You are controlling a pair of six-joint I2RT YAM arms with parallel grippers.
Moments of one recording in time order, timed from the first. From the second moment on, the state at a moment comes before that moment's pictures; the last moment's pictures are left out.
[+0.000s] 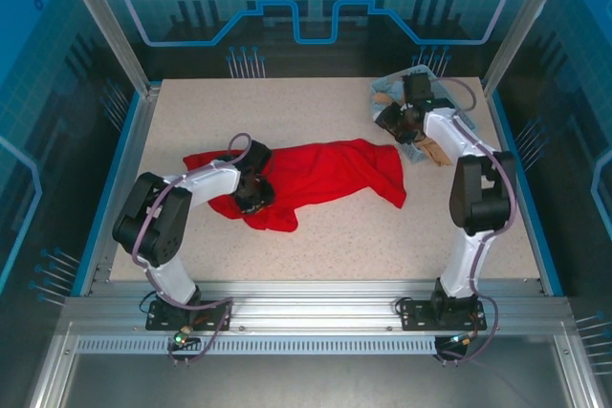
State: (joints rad) left arm -0.38 1.73 1.00 -0.63 0.08 -0.90; right arm 0.12 1.97 1.59 -0.63 -0.18 0.78
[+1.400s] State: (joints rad) left arm -0.36 1.36 0.75 -0.77 0.11 -1.01; right arm 0.09 1.42 1.02 -0.61 -0.20 0.75
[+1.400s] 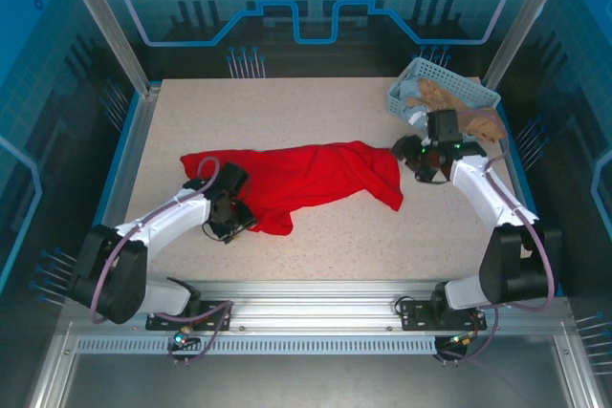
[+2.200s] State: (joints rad) left arm -0.41 1.56 0.94 -0.68 0.24 -1.16; right arm 0.13 1.62 1.04 -0.69 -0.12 0.67
